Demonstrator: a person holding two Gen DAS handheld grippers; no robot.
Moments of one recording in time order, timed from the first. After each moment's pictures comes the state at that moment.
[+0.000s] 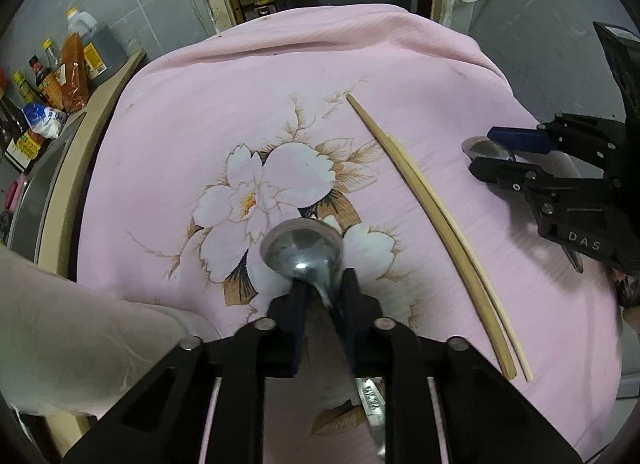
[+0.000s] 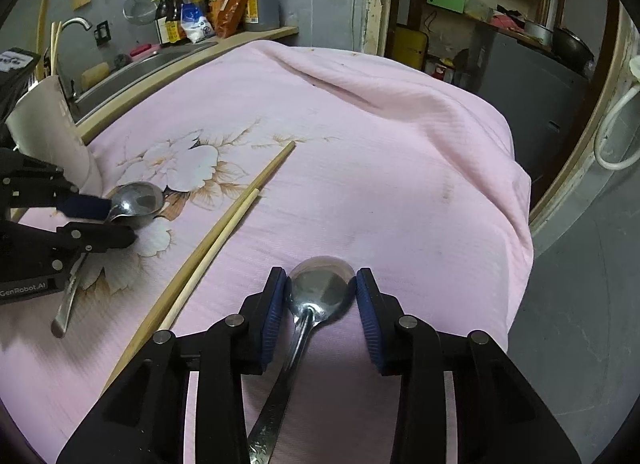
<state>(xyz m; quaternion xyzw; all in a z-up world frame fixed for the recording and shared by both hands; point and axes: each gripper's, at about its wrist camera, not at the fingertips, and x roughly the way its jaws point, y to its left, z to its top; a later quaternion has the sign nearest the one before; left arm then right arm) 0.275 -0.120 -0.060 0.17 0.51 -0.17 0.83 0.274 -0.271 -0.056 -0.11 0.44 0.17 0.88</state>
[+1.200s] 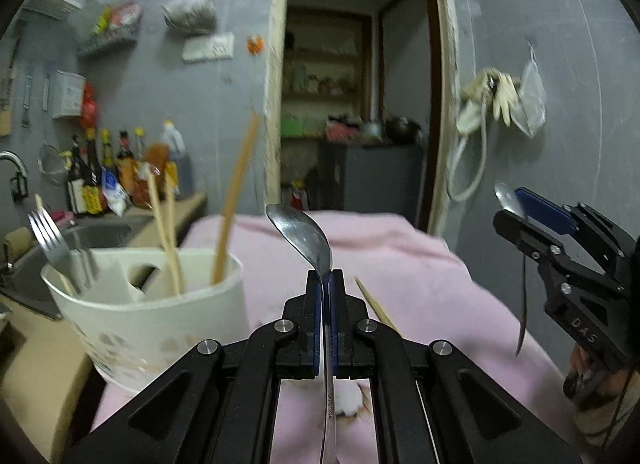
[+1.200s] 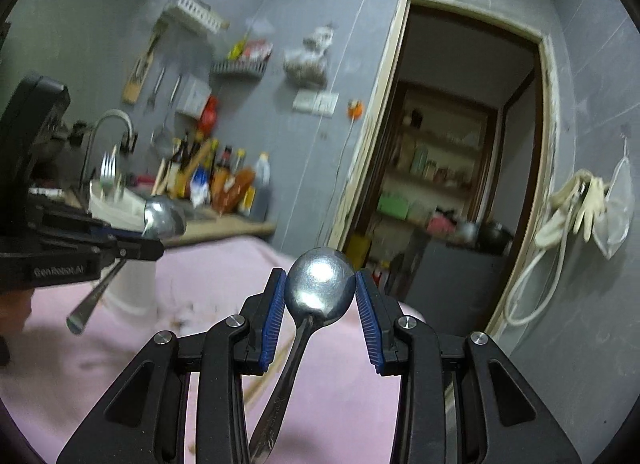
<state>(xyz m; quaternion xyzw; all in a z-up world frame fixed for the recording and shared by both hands) 0.167 -0.065 0.026 0.01 0.16 -0.16 0.97 0.123 -0.227 0.030 -0.17 0.03 0.12 0.98</state>
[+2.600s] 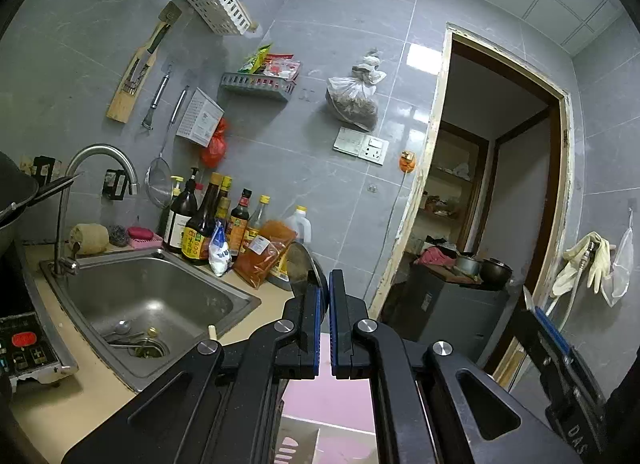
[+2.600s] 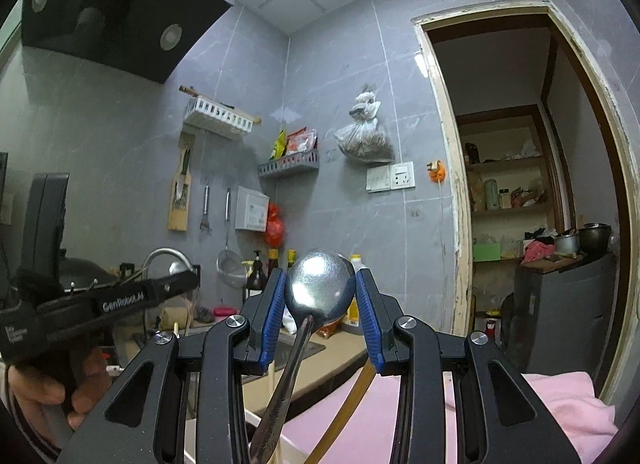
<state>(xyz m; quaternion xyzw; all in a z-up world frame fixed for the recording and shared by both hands) 0.201 0.124 0.098 -0.16 0.02 -0.01 0.99 0.203 -0.088 0.082 0.00 -0.06 0.27 0.96</state>
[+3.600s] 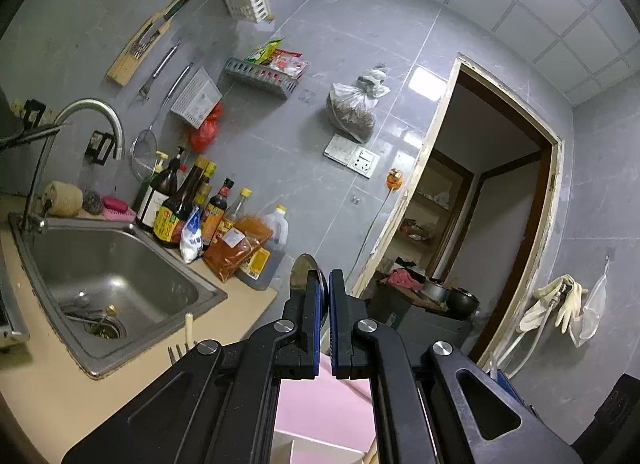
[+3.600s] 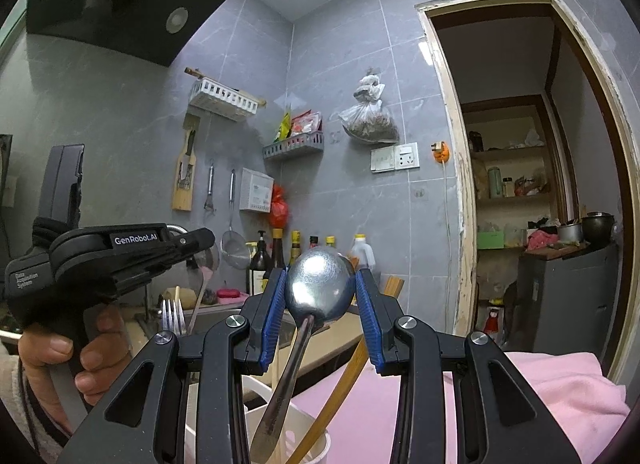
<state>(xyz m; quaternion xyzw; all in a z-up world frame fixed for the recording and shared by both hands) 0.210 0.144 0.092 -0.24 -0.01 -0.05 0.97 0.206 -0.078 0.052 -0.01 -0.04 0.27 0.96</state>
